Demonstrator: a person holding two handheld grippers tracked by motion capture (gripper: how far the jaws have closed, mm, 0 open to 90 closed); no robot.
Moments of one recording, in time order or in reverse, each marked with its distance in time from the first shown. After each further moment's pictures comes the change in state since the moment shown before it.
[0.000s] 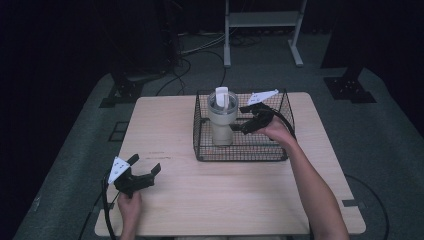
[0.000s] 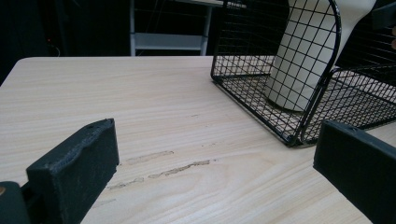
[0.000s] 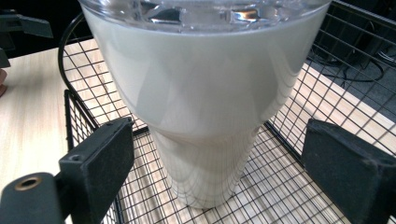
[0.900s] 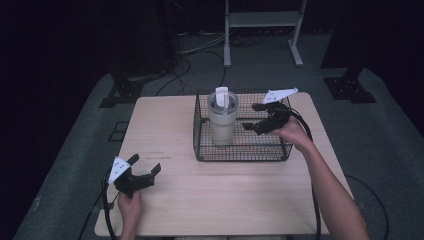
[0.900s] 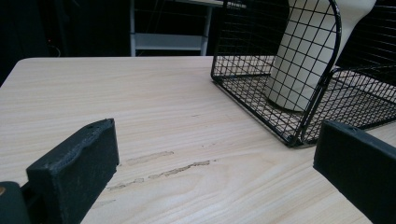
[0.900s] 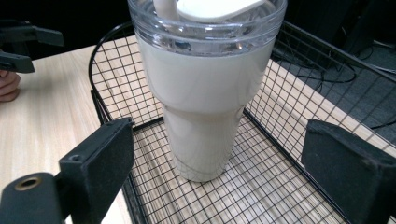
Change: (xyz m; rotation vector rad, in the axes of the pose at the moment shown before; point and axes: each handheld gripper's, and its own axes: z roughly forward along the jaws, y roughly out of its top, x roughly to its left) left arm 0.000 0.000 0.000 -0.001 0.001 0.002; right arm 0.014 0.004 -0.055 -0.015 -0.062 0.003
